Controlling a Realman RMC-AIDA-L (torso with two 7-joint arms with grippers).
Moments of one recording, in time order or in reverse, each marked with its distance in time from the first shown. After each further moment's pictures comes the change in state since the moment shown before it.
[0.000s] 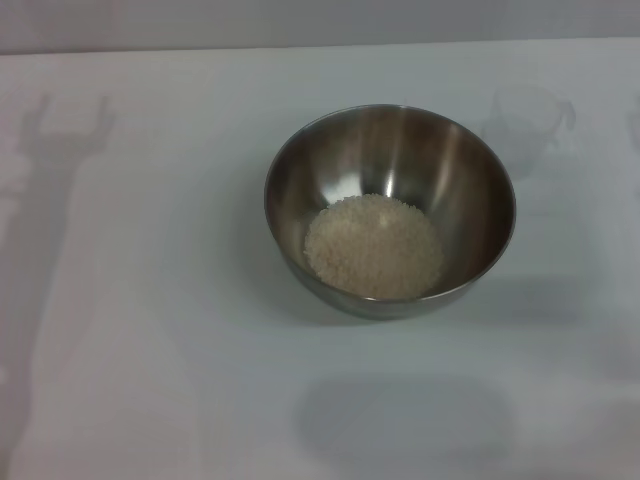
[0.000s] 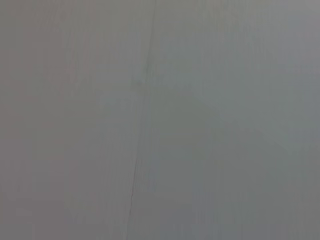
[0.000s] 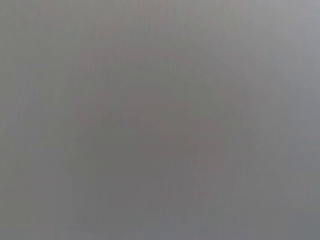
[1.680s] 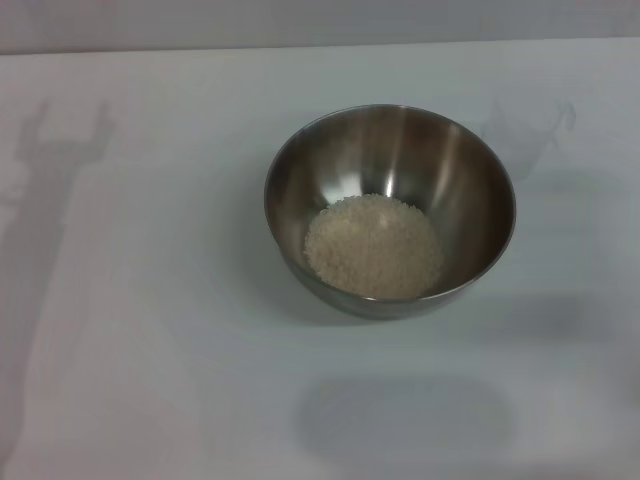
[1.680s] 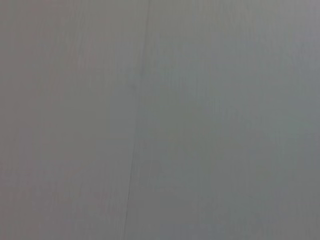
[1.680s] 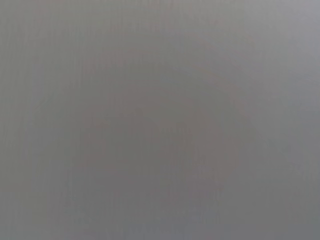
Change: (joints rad) left arm 0.049 0.001 0.002 -0.045 0.040 0.000 -0.006; right arm -0.044 0.002 0.000 -0.042 0.001 -0.003 0.106
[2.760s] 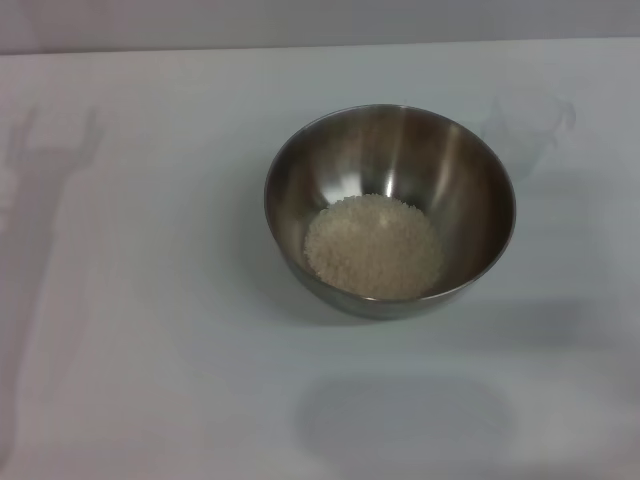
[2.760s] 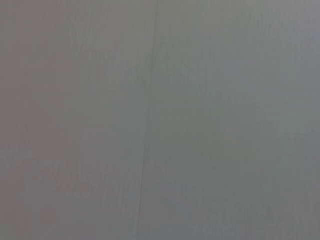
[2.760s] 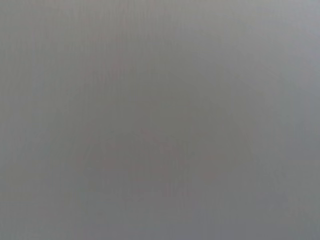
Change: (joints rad) left arm 0.031 0.000 -0.002 -0.012 -0.001 -0.009 0.012; right arm -0.002 0.001 -0.003 0.017 0.000 -0.054 0.013
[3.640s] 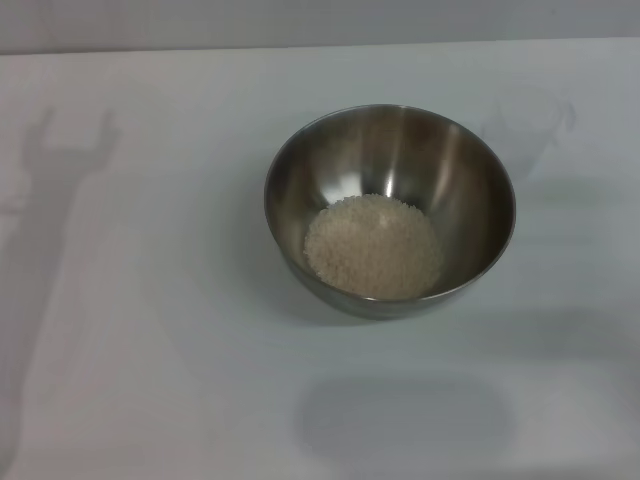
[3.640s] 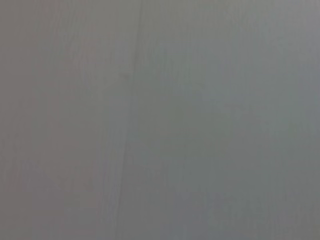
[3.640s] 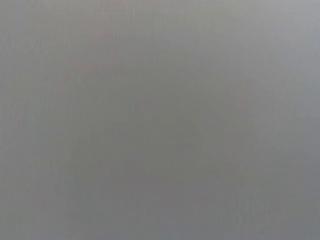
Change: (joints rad) left arm 0.017 0.000 0.036 -0.035 0.014 -0.021 -0.012; right arm -0.016 -0.002 -0.004 -0.028 -0.001 -0.020 0.064
